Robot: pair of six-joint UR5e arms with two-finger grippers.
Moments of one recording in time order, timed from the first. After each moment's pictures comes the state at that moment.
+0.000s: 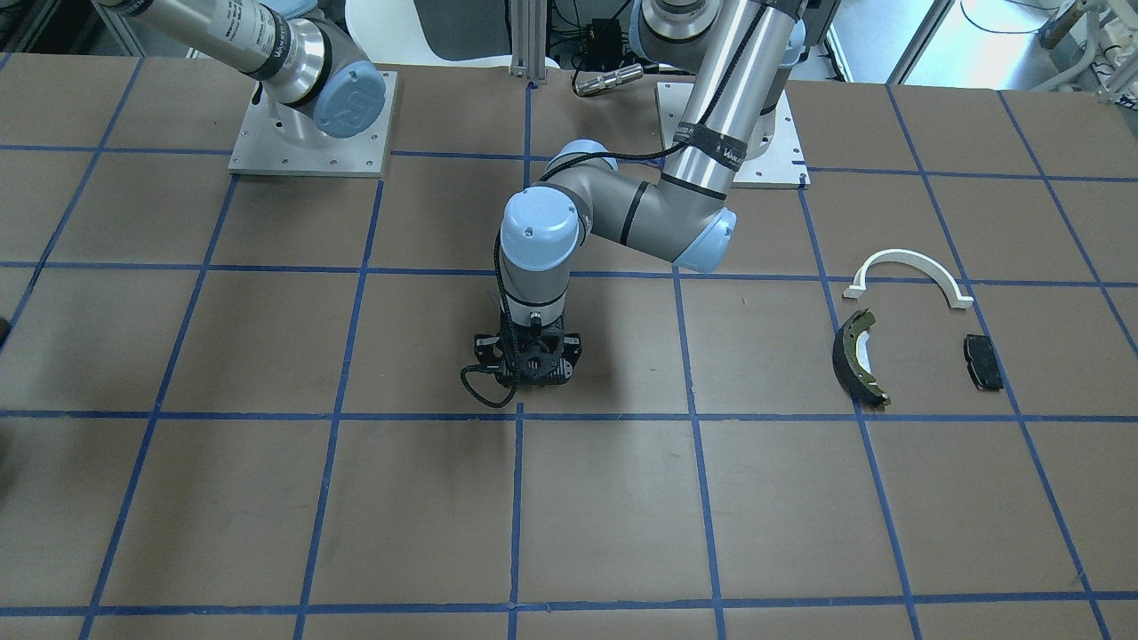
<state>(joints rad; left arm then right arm) -1.99 -2.07 -1.88 -0.65 1.57 -0.48 0.70 -0.93 1.47 -2.17 -1.62 -0.98</state>
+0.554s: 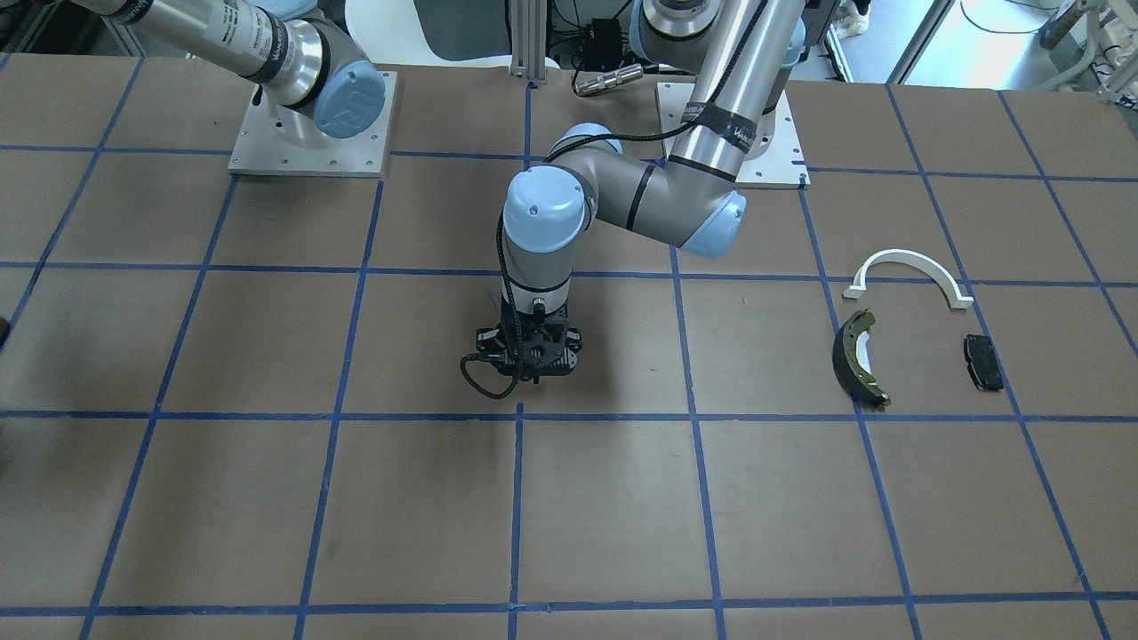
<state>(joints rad) -1.98 -2.00 -1.86 -0.70 1.57 -0.46 0.70 -0.90 1.47 -2.17 -1.62 -0.98</state>
